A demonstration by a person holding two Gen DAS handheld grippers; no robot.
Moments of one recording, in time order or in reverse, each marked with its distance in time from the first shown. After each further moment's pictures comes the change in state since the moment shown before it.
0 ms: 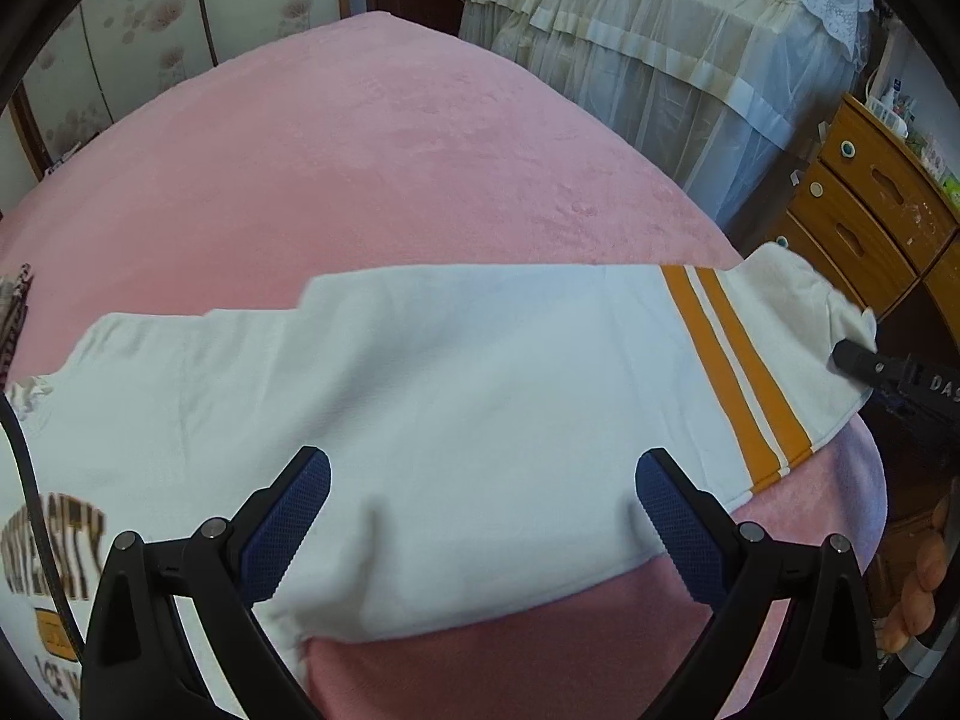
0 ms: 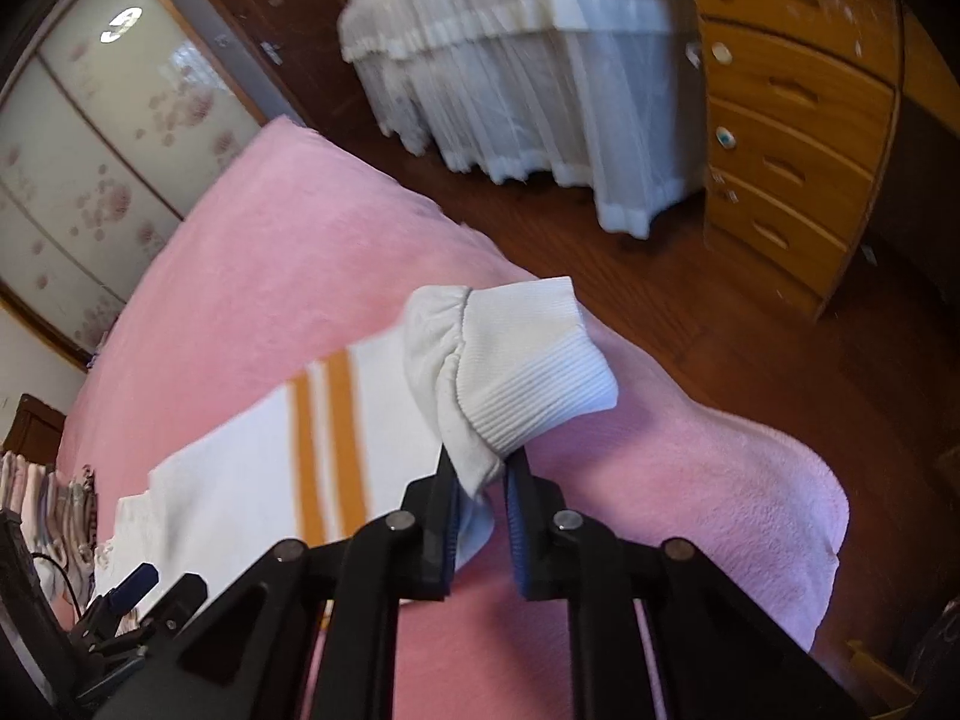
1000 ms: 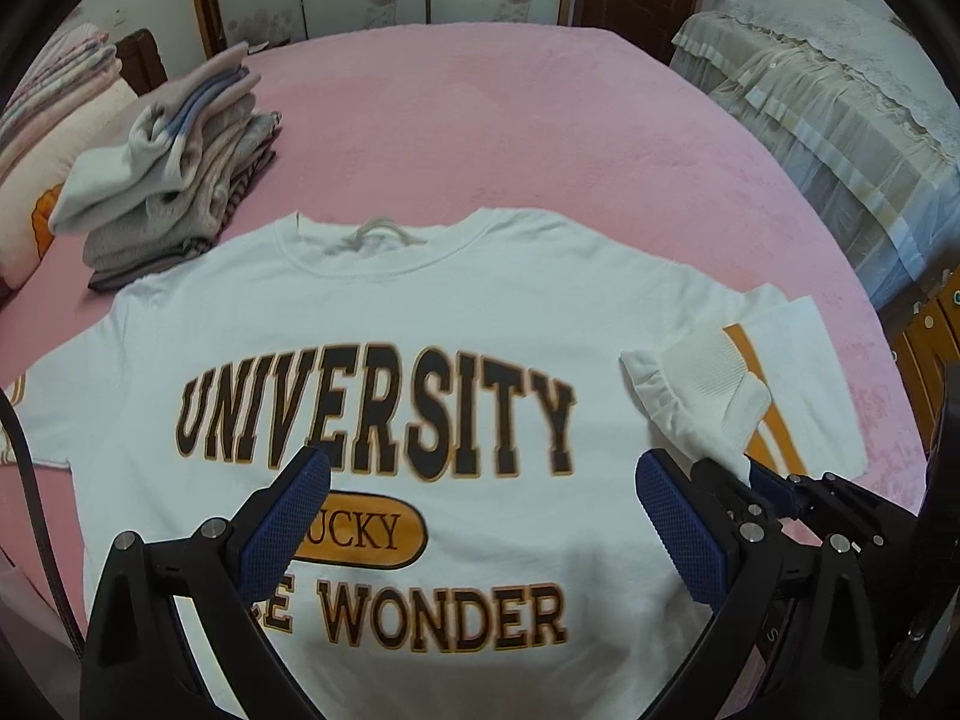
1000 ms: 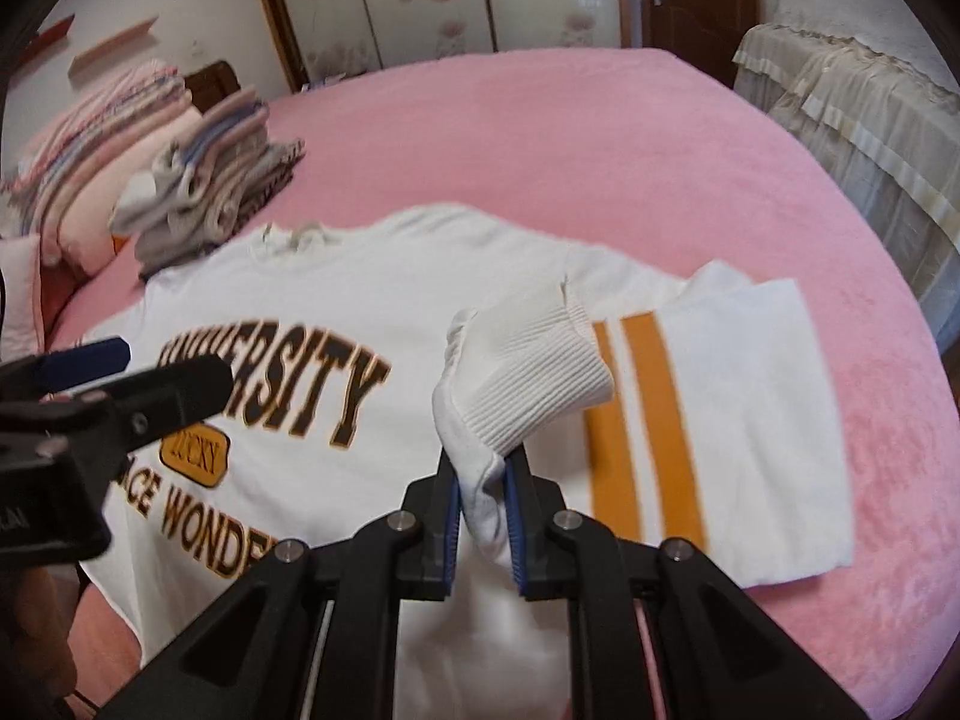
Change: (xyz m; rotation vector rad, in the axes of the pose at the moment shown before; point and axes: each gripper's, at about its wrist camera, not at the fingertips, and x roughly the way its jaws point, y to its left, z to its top) left arm -0.107 0.250 -0.105 -0.334 -0.014 0.204; right arm 0.029 0.306 -0.213 -0.743 0.194 0.213
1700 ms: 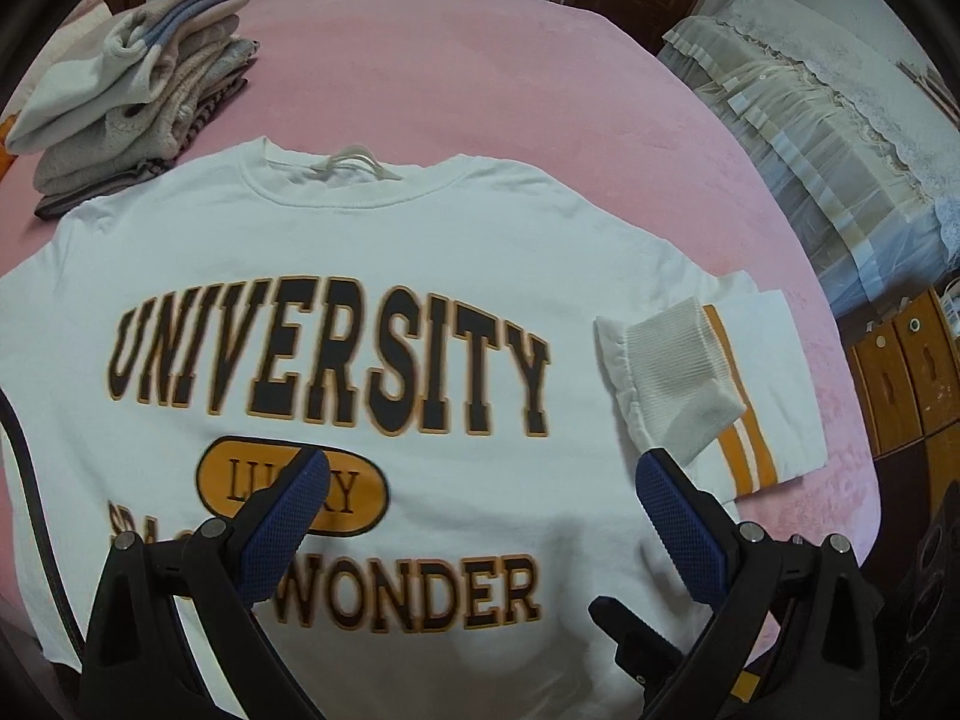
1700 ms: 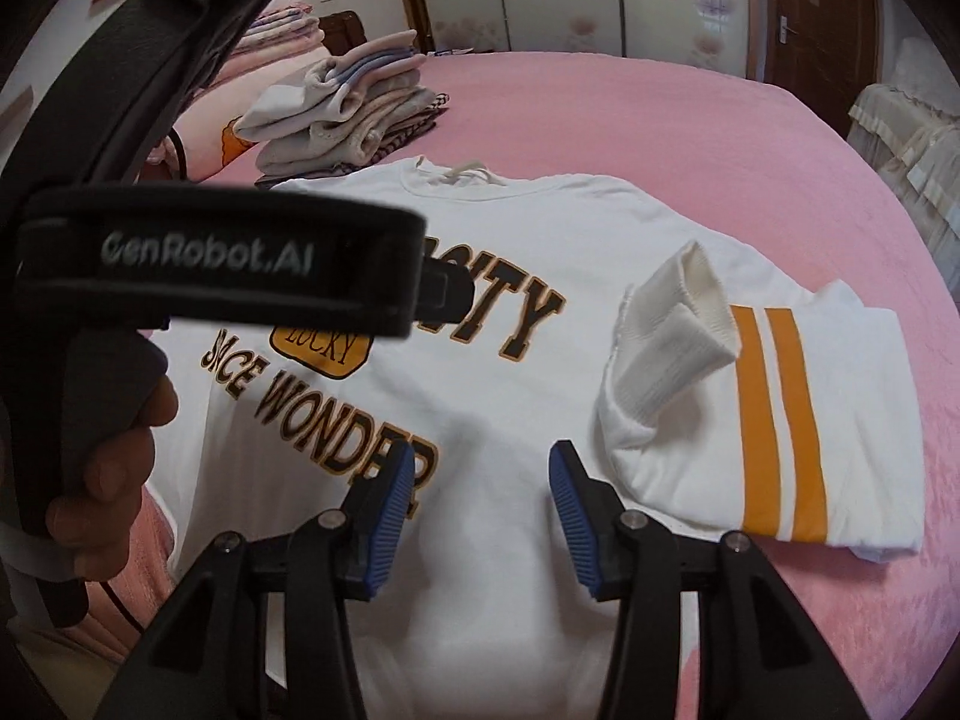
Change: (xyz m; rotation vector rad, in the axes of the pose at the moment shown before) left arm 0.018 0.010 -0.010 -0.085 0.080 -0.177; right arm -0.036 0.048 -0.038 -0.208 -0.015 0.143
